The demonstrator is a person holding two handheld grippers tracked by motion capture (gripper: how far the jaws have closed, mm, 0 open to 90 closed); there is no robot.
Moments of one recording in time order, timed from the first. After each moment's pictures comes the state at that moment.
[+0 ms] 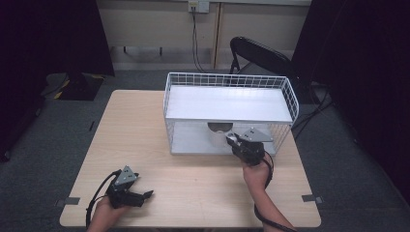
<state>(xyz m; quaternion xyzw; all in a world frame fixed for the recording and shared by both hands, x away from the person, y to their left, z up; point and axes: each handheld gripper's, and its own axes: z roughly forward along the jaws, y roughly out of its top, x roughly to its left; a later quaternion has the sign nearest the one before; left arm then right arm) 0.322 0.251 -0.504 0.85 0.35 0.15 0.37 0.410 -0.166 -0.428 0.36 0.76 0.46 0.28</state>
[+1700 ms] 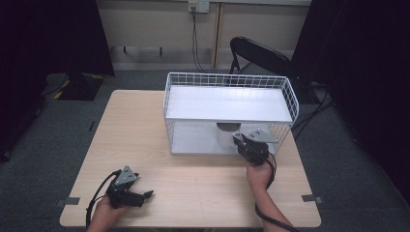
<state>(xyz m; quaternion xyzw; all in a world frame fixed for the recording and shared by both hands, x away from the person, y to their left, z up) 0.322 0.251 -0.504 0.85 0.35 0.15 0.37 0.420 -0.184 -0.449 0.41 0.74 0.45 0.29</state>
